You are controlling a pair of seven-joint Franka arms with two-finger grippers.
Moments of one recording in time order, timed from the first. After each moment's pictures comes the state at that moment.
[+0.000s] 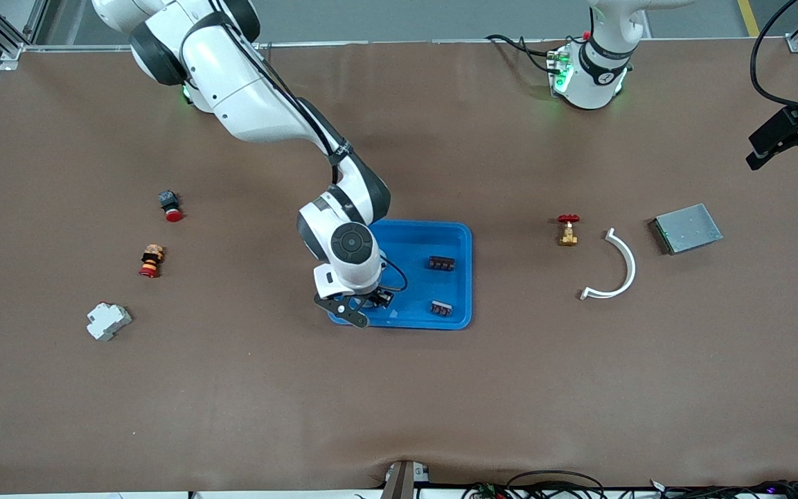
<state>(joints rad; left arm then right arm) 0.02 -0.10 -0.05 -1.58 0.04 1.58 -0.18 0.63 0.95 0.00 -1.25 -0.05 2.20 1.16</state>
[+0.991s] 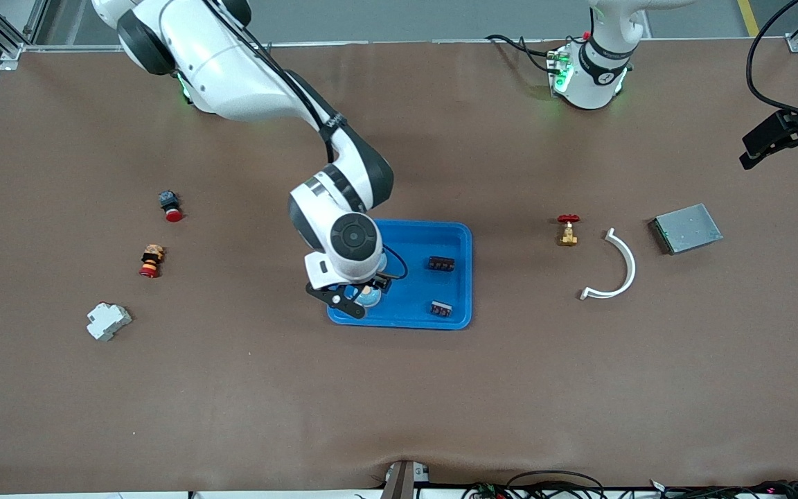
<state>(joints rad) 0.02 -0.09 -0.05 -1.58 0.04 1.53 -0.16 0.57 0.86 0.06 -1.10 -0.04 1.79 1.10</state>
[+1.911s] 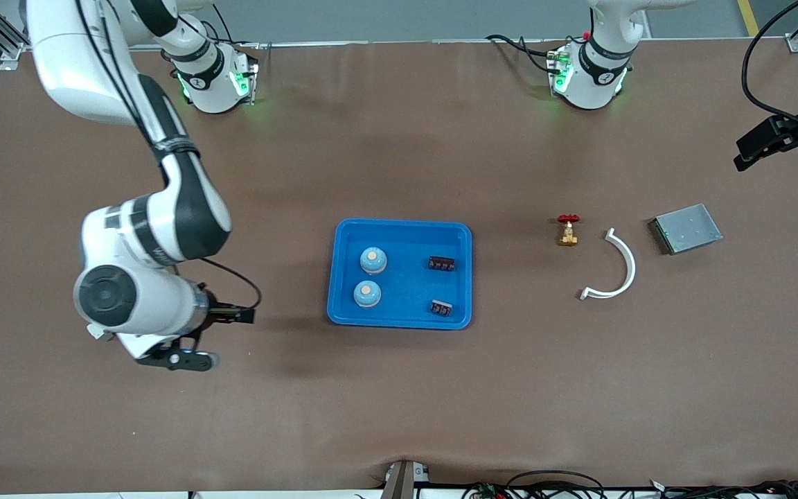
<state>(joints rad) 0.02 -0.07 -0.05 -1.59 0.04 1.51 -0.16 0.18 0.71 0.07 -1.13 -0.04 1.70 0.33</state>
